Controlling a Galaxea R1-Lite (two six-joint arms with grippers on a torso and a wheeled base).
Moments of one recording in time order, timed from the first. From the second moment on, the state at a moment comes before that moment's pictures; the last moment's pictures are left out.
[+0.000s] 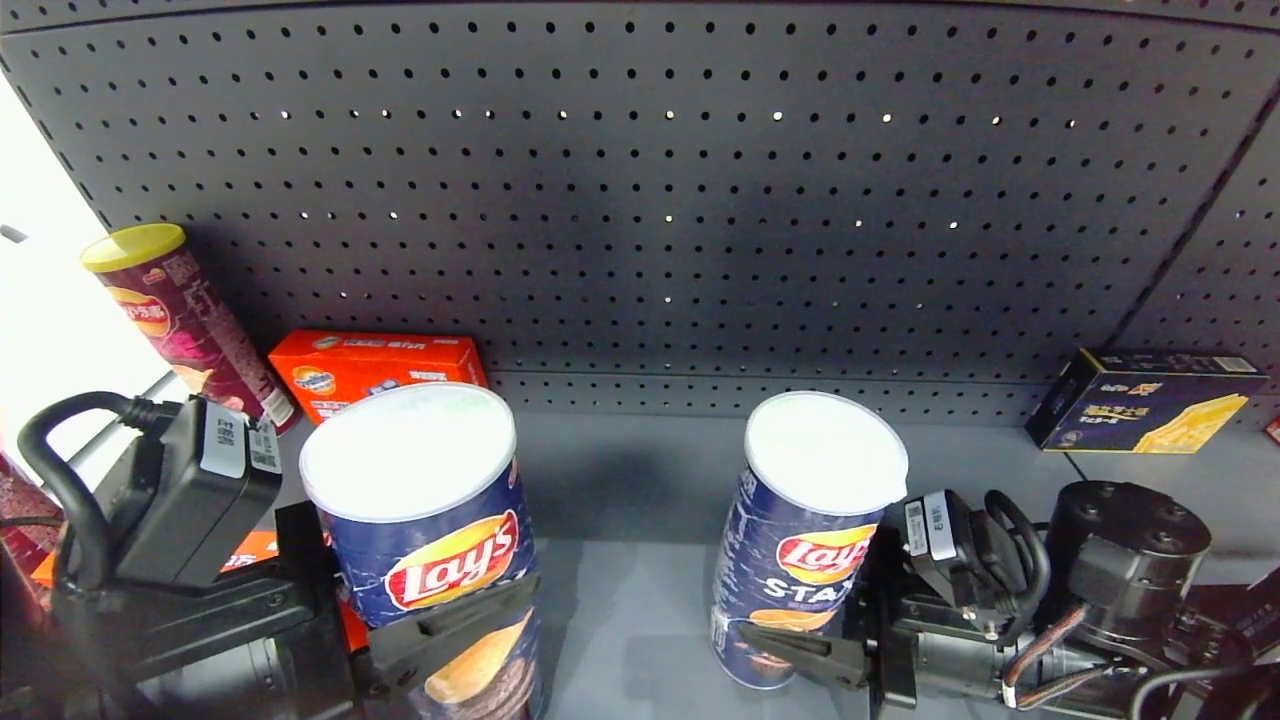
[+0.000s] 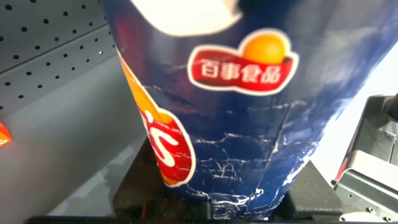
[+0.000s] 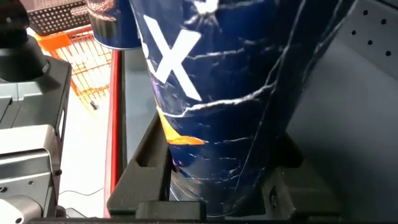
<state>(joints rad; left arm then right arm) -0.61 1.22 -0.39 -0.68 -0.30 0.06 0.64 1.80 -0.33 -1.37 0.62 -0.23</state>
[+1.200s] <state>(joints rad) -0.62 1.21 -0.38 -0.68 -0.30 0.07 0.59 1.43 -0.14 -1.34 0.57 -0.24</state>
